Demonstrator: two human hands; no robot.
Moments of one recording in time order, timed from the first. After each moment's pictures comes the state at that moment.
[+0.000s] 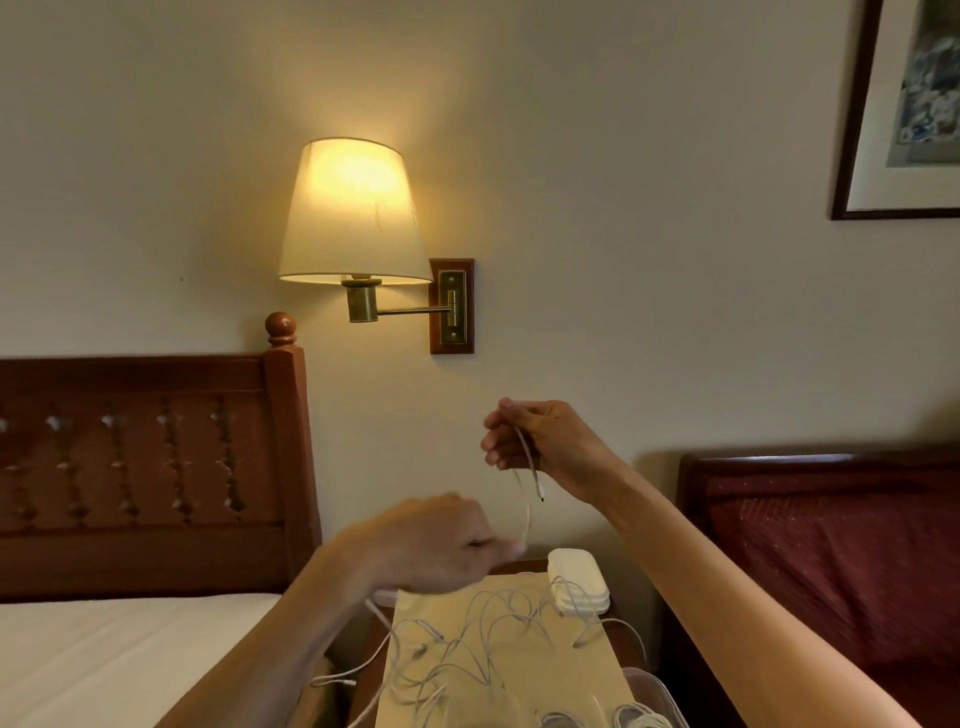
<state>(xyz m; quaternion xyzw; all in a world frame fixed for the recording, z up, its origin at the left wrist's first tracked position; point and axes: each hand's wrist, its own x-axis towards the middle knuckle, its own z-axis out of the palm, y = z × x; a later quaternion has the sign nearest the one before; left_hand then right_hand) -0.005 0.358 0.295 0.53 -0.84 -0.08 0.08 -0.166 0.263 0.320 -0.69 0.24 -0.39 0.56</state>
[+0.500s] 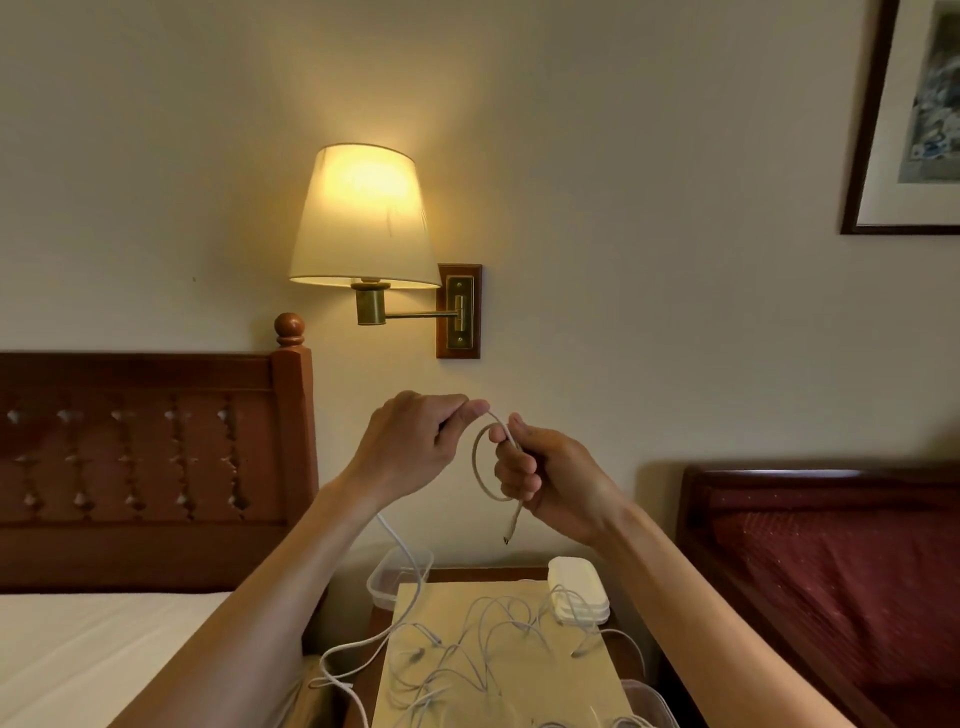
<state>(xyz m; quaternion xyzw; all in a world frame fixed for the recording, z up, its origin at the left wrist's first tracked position) 0.026 0.310 0.321 0.44 -0.77 0.18 0.43 -0.162 0.285 0.305 -0.58 0.10 -0.36 0.72</state>
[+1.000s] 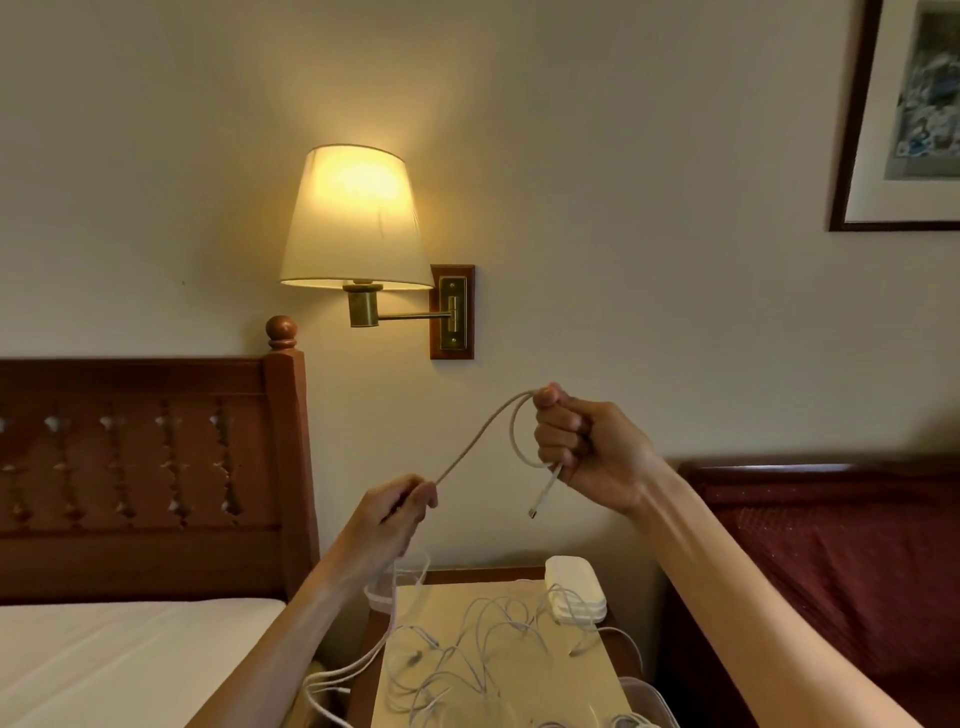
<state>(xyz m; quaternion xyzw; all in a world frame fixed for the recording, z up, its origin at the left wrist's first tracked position) 0.059 0.310 0.227 0.45 -0.69 -0.22 0.51 -0.192 0.279 0.335 -0.45 0.07 -0.39 0.80</state>
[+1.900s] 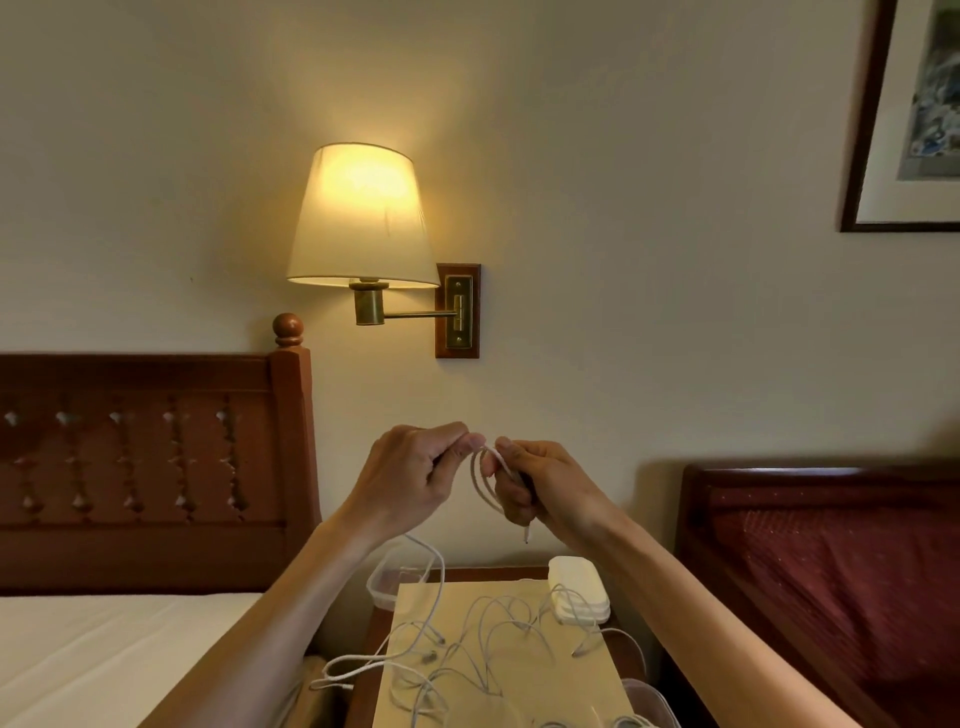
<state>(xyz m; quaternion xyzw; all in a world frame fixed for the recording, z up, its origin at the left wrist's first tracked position) 0.029 0.318 0.293 0.40 -0.78 0.15 0.46 -0.160 0.293 0.295 -0.70 0.21 -0.38 0.56</state>
